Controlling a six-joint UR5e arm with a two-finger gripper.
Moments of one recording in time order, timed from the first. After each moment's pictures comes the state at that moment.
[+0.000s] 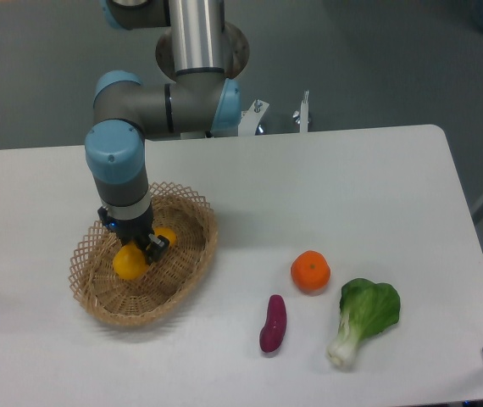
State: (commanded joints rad) arm 2.06 -1.90 -1.87 -0.87 1.52 0.71
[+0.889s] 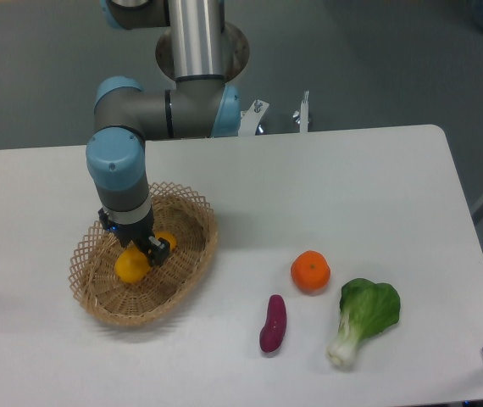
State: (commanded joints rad) arm 2.06 -1.89 -1.86 -0.87 1.52 0.70
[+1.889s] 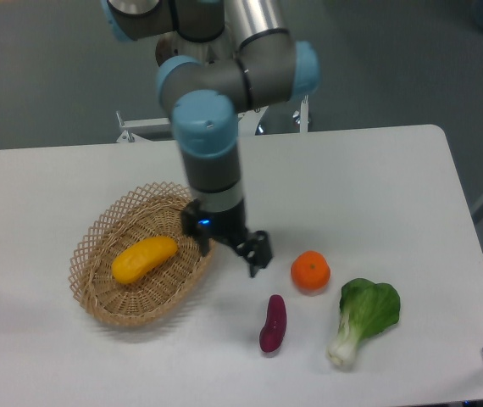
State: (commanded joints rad) arm 2.42 -1.79 -1.70 -0.94 1.52 1.01
